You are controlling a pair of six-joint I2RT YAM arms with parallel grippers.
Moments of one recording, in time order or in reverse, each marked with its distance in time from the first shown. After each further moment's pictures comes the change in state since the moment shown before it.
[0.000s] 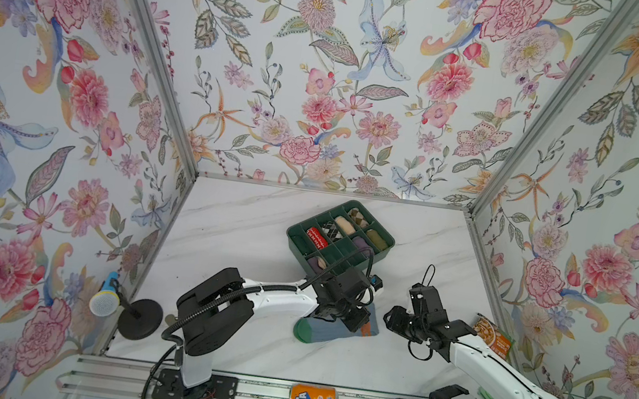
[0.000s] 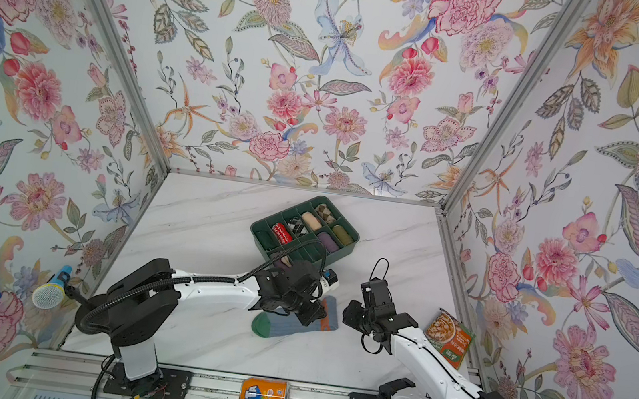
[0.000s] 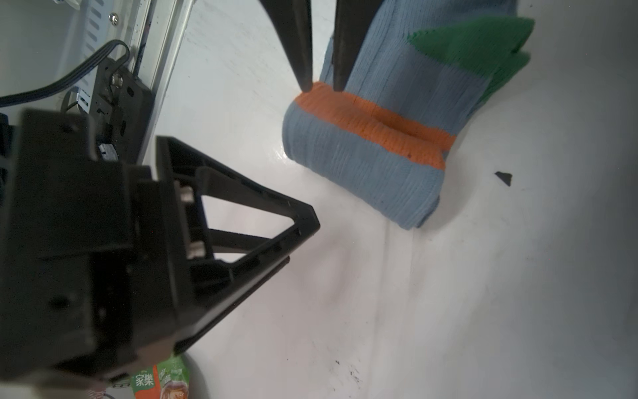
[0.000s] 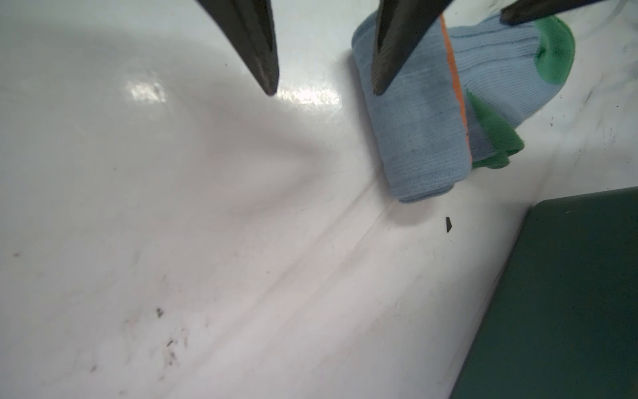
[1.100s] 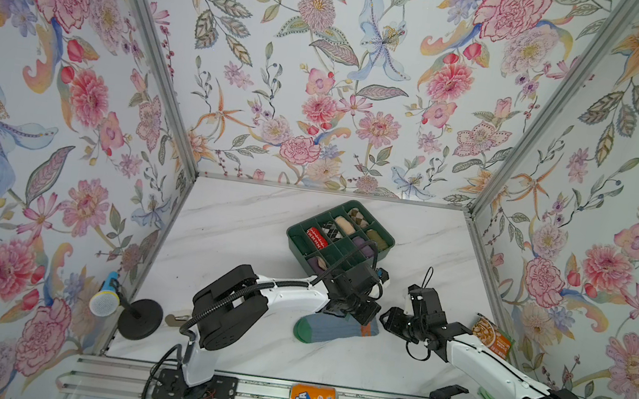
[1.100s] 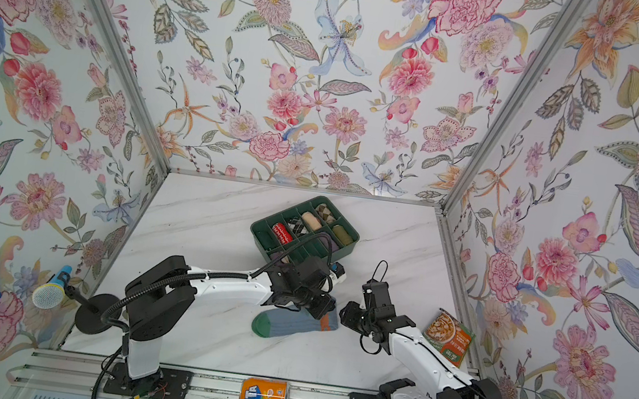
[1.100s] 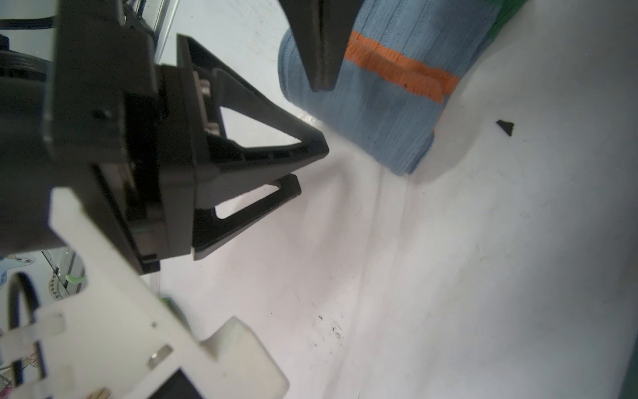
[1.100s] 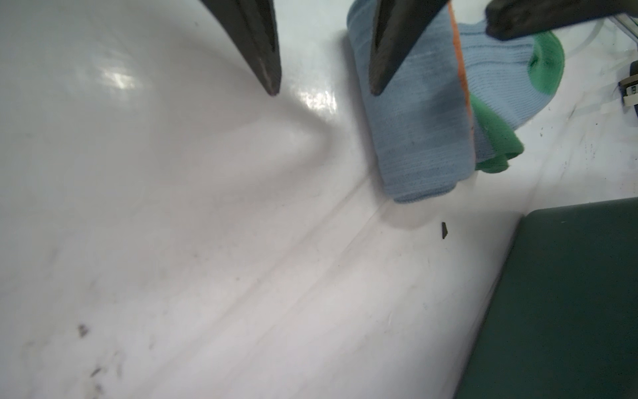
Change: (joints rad) left arm 0.007 0.087 0.127 -0.005 -0.029 -0.070; right arm -0.032 0.057 -0.050 0.124 -0.096 -0.031
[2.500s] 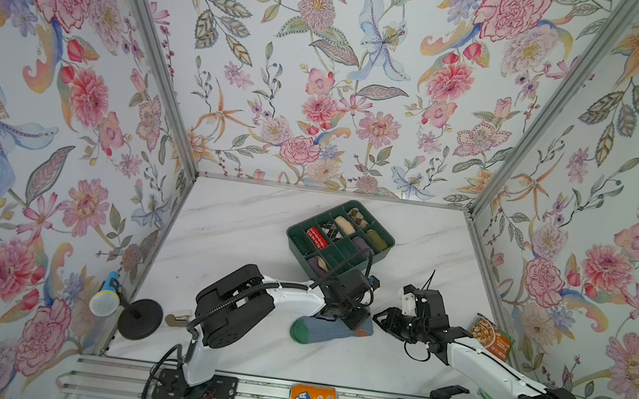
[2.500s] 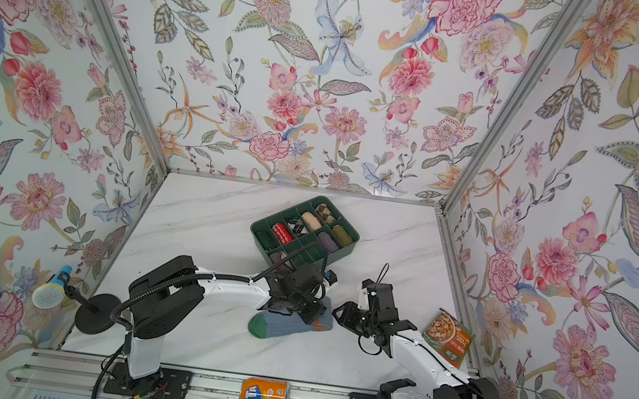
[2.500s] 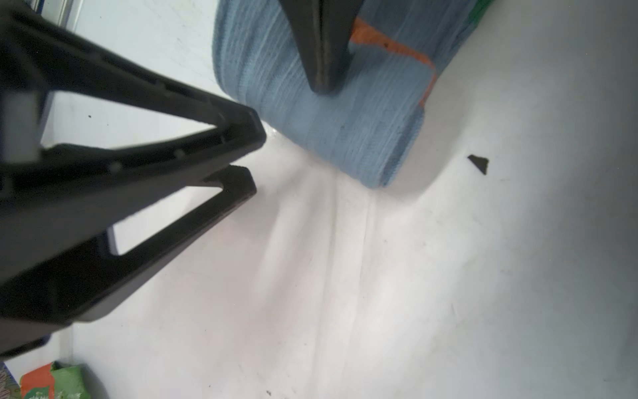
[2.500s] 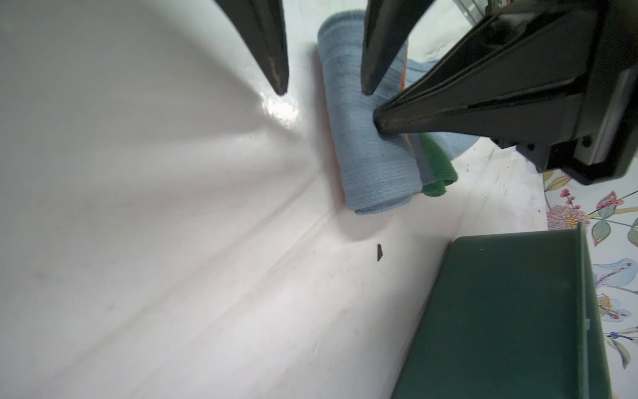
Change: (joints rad) left arm 0.021 0.007 -0.137 0.081 -0.037 0.086; right arm -0.045 0.006 -0.058 0.142 -0.243 0.012
